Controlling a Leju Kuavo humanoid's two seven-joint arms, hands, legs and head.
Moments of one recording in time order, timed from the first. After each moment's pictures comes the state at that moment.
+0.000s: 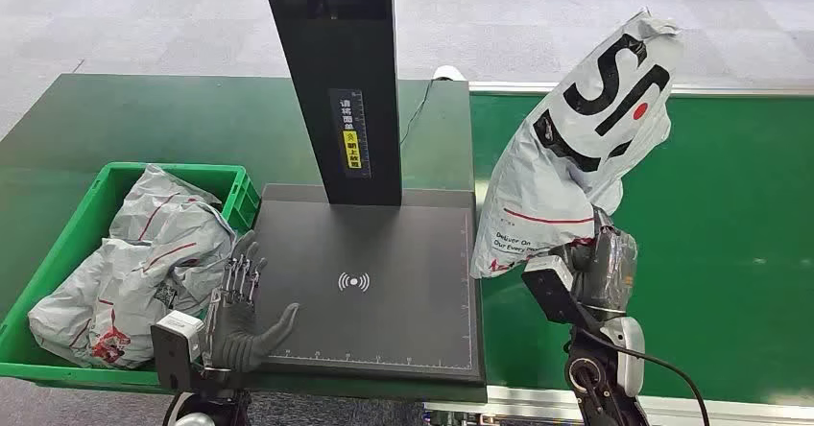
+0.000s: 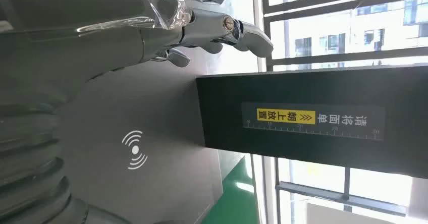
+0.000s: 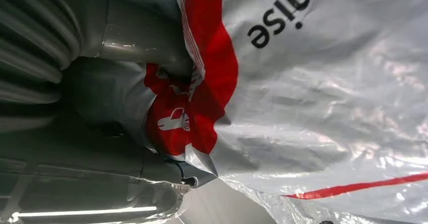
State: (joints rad) left arm 0.10 -0.09 -0.18 -1.63 -0.16 0.03 -0.43; right arm -0.14 -0.03 0.11 -1.47 0.67 -0.63 -0.28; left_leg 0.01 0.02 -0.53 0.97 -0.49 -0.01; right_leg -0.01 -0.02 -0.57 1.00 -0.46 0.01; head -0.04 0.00
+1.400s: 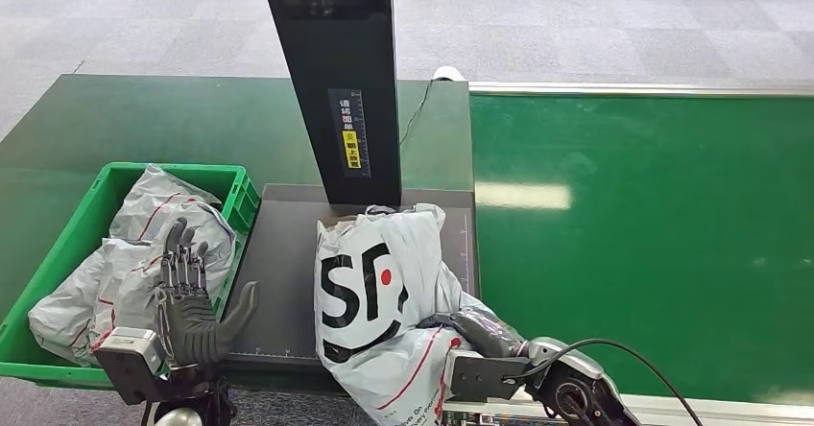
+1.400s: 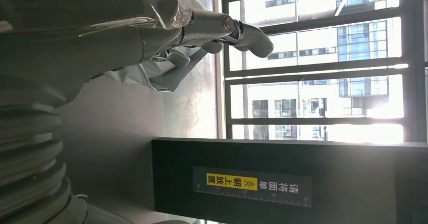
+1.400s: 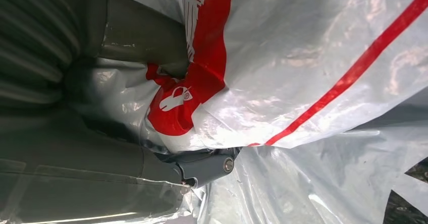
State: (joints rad) left arm 0.10 -0.08 -0.16 -1.71 -0.16 0.25 -0.56; right arm -0.16 -0.23 0.48 -1.47 0.46 0.37 -0.31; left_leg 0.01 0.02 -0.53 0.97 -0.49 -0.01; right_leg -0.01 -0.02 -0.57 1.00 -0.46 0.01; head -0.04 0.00
